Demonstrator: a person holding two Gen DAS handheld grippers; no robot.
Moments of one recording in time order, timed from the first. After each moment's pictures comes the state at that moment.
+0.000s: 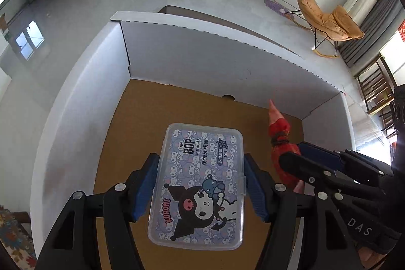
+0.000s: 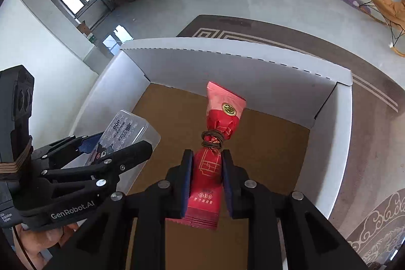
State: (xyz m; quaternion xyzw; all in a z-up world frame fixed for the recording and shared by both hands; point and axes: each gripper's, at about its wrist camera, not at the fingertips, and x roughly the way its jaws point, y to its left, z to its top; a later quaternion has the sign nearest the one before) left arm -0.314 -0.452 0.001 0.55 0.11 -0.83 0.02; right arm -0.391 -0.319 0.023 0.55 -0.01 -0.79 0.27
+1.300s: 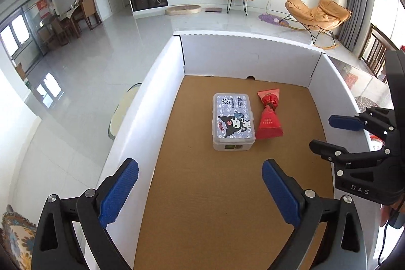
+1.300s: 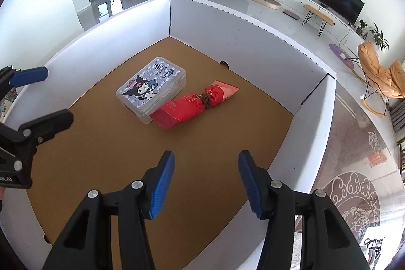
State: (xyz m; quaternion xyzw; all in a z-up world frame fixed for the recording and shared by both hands) left arm -0.162 -0.464 0.045 0.45 -0.02 -0.89 0.04; right arm -0.241 -0.319 0.019 0.47 0.19 -0.83 0.24
